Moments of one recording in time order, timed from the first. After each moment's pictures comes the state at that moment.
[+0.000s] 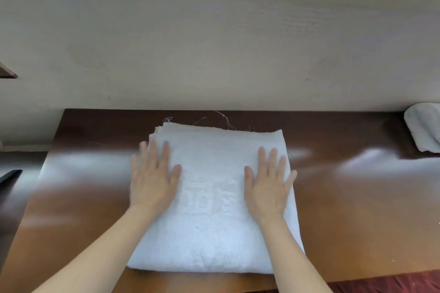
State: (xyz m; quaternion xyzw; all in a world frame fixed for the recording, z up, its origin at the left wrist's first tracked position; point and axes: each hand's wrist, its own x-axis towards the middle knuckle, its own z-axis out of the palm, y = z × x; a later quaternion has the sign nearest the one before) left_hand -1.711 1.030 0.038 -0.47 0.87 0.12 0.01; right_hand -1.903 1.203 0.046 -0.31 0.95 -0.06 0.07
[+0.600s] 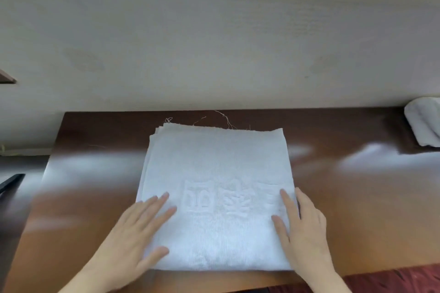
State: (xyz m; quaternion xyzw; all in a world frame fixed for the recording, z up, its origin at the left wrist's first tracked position) left_hand -1.599 1.069 0.059 -0.17 0.97 0.17 0.02; right_hand -1.901 1.321 0.070 -0.41 0.90 -0.09 0.10
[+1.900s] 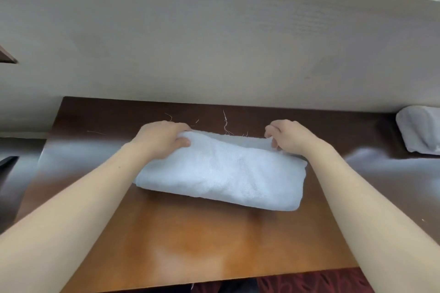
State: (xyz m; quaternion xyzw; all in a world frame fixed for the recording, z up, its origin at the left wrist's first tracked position) left_hand -1.757 0.966 0.125 -0.31 0.92 0.21 0.13; right_hand -2.019 1.154 0.163 -0.40 0.86 -0.04 0.32
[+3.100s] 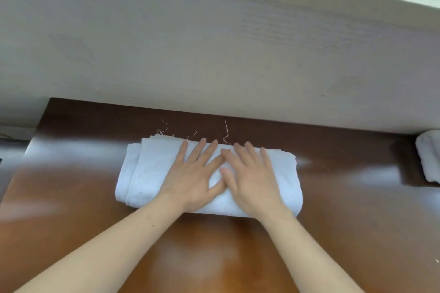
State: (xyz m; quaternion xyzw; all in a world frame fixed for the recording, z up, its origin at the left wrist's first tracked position) left_hand -1.802 1.037 0.078 -0.26 0.95 0.16 0.10; right_hand -1.939 1.144 0.106 -0.56 0.81 -0.05 0.13
